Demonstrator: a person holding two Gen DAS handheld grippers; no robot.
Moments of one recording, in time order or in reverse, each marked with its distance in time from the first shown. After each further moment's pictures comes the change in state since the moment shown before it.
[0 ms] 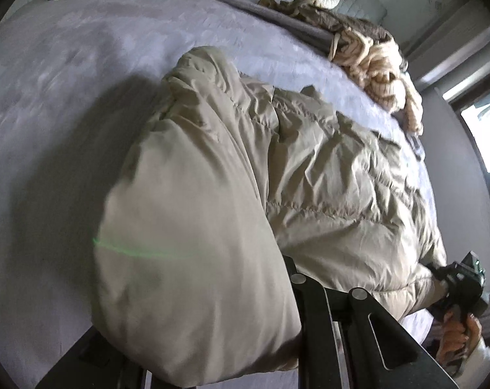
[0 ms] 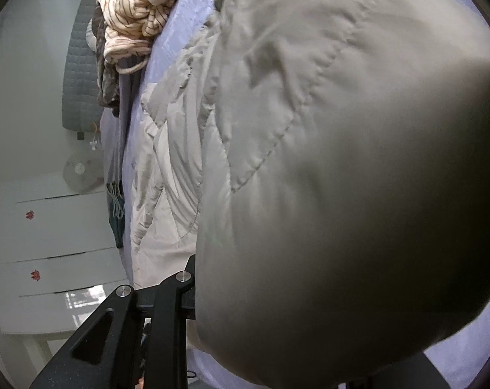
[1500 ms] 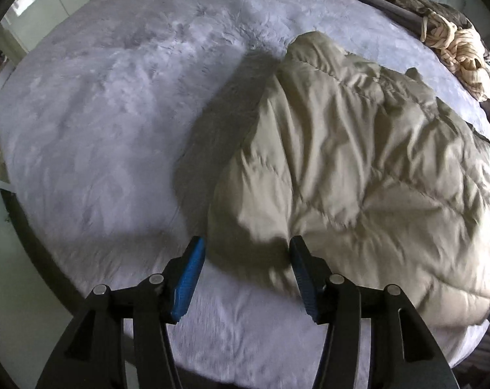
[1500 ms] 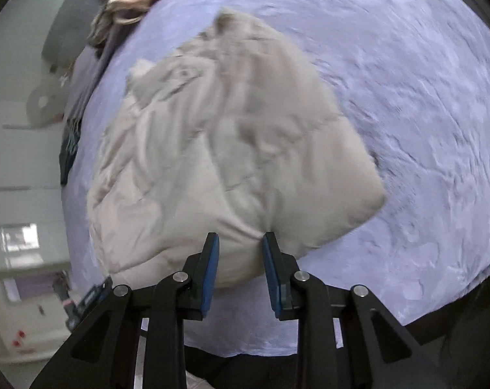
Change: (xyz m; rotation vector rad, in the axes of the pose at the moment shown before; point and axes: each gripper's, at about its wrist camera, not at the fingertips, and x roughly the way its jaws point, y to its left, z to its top) left arm -0.046 0.022 -0.079 -0.148 0.075 0.449; right arm -0.087 -0.005 -0.038 -0.165 0.075 -0.317
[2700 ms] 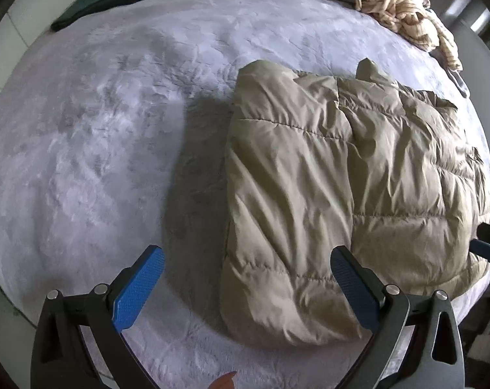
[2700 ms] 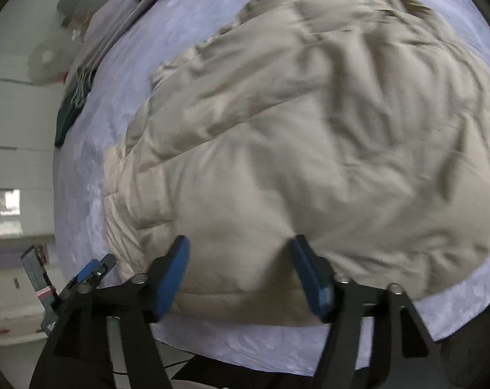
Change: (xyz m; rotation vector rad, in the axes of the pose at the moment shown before) left arm 0.011 -0.004 0.079 0.336 0.022 -0.145; right arm 0.110 0.209 -0.048 -0.159 0.053 -0.088
